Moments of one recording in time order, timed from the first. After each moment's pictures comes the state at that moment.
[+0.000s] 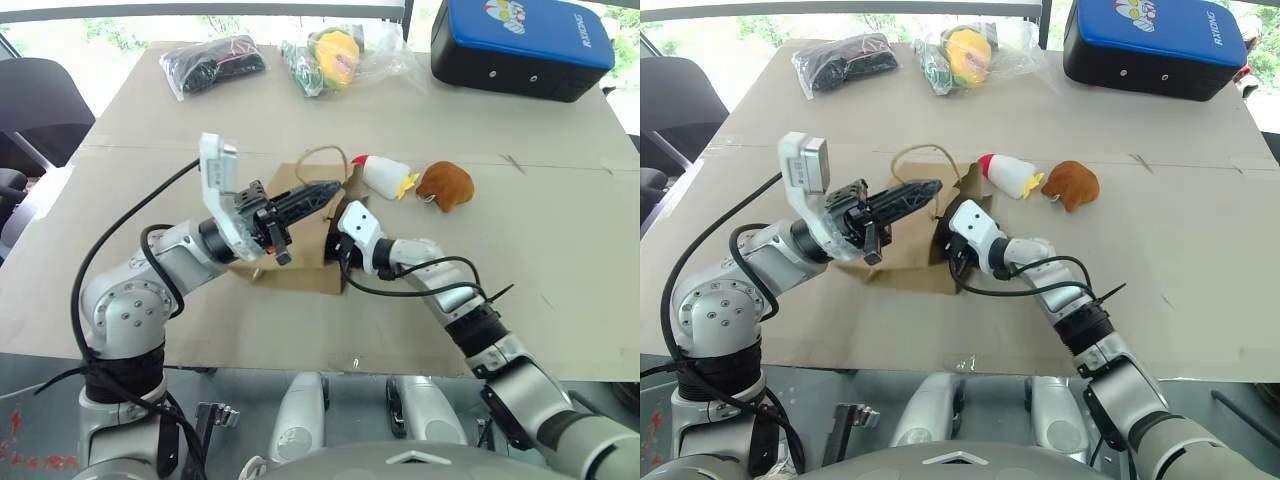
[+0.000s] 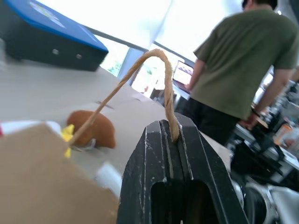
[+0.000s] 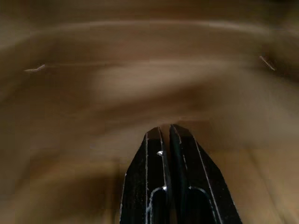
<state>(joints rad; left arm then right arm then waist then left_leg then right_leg) -0.34 0.56 0.24 -0.44 -1.18 0.82 -0.57 -0.59 -0.06 0.43 0.36 0.09 0.20 0.67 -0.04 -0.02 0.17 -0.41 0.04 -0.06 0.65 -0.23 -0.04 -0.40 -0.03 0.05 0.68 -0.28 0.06</state>
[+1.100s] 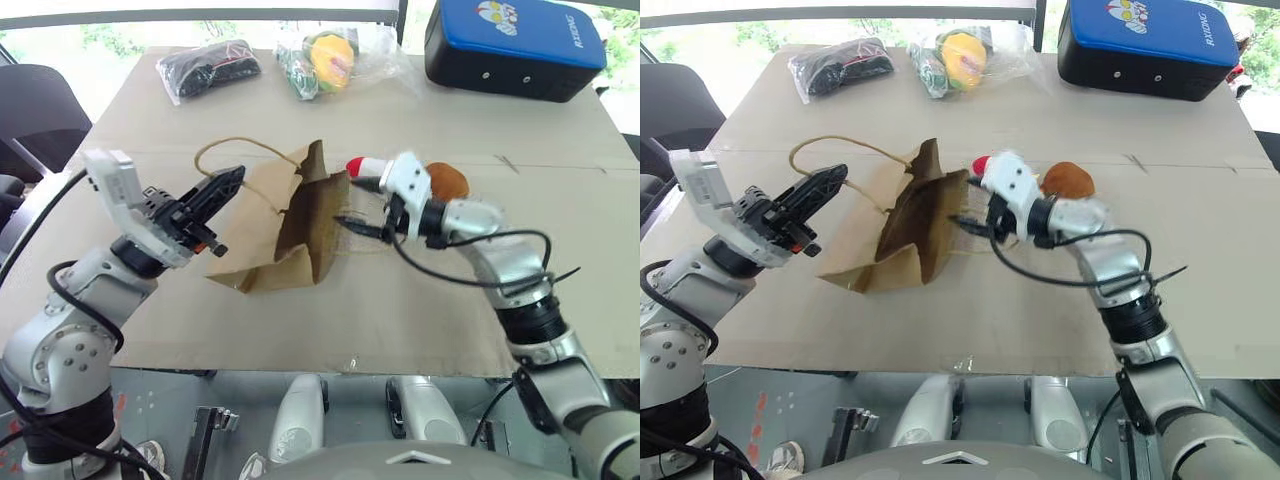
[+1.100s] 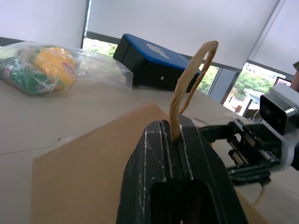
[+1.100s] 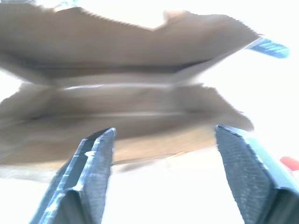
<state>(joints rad) -0.09 0.63 0.48 -0.50 -1.07 0.64 -0.50 -0.68 -0.30 0.24 -0.07 0.15 0.50 0.78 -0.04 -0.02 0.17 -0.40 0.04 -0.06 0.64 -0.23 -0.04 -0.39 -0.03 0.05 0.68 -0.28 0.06</state>
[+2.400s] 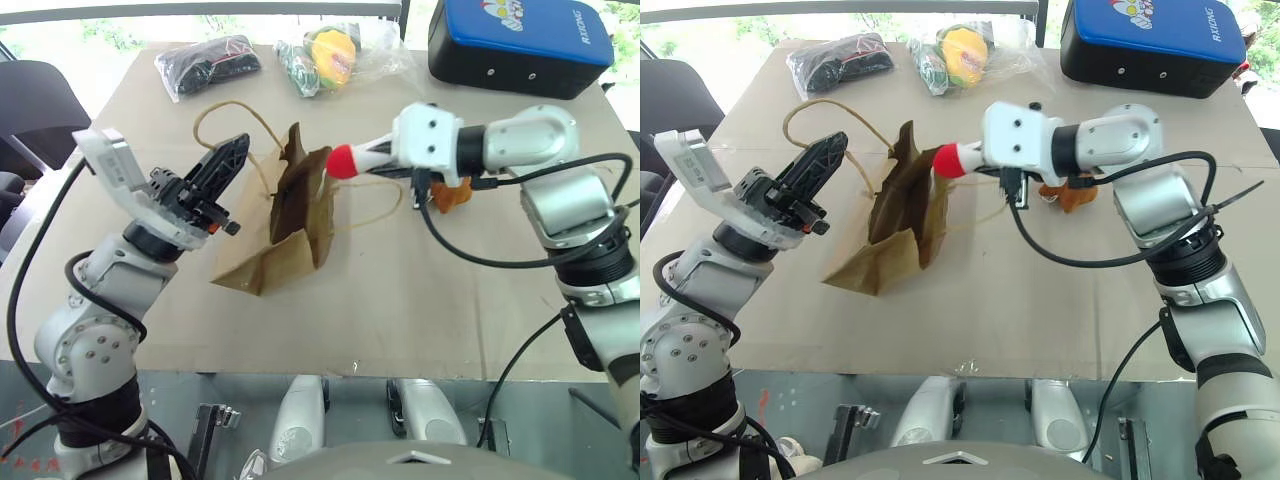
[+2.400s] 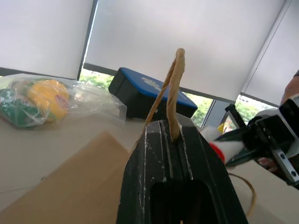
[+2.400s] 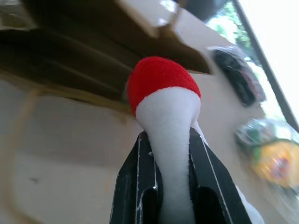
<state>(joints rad) -0.20 0.55 0.40 -0.53 -1.10 0.57 -0.39 -0.97 -0.54 0.37 -0.07 0.01 0.29 1.11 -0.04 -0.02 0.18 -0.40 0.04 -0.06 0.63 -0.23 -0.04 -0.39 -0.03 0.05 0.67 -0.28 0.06</state>
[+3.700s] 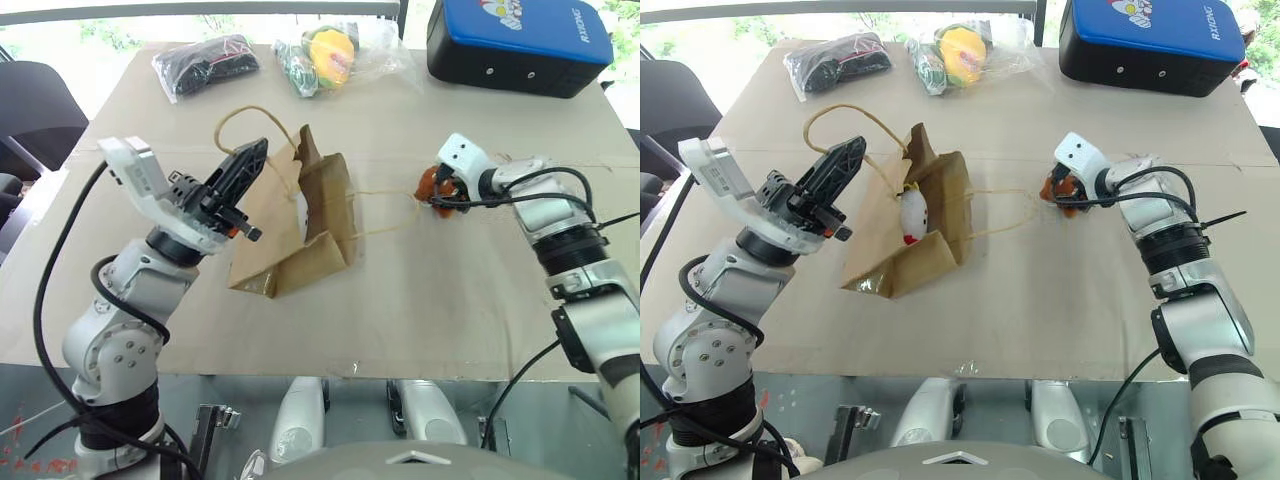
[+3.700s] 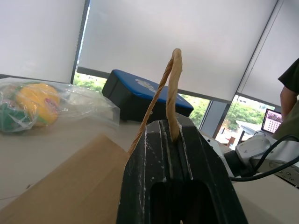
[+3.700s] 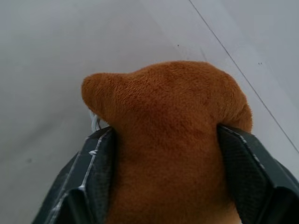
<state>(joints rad) -0.17 0.50 0.32 -0.57 -1.02 0.50 -0.38 -0.93 -0.51 0.31 0.49 -0.17 0.61 0.83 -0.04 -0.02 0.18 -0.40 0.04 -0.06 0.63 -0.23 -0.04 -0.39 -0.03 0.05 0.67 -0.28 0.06</state>
